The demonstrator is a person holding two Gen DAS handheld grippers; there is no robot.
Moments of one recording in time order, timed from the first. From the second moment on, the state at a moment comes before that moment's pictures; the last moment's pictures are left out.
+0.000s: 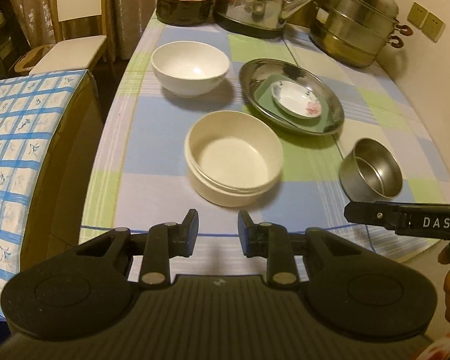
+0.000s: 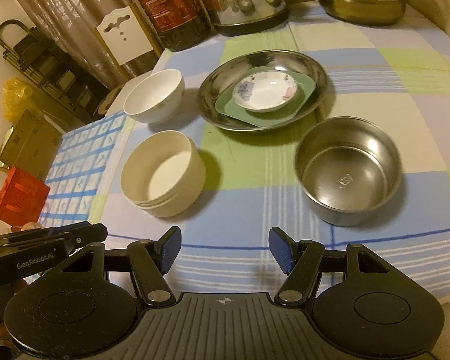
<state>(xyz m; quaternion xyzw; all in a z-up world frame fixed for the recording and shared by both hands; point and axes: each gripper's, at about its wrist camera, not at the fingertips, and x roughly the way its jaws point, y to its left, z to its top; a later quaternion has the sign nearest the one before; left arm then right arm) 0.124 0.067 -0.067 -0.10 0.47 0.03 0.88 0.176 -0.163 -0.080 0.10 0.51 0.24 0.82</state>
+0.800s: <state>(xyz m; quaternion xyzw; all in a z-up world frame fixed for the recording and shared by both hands) 0.183 0.104 -0.084 -0.09 0.47 0.02 0.88 0.214 -0.090 -0.097 0.07 0.48 0.24 0.84</state>
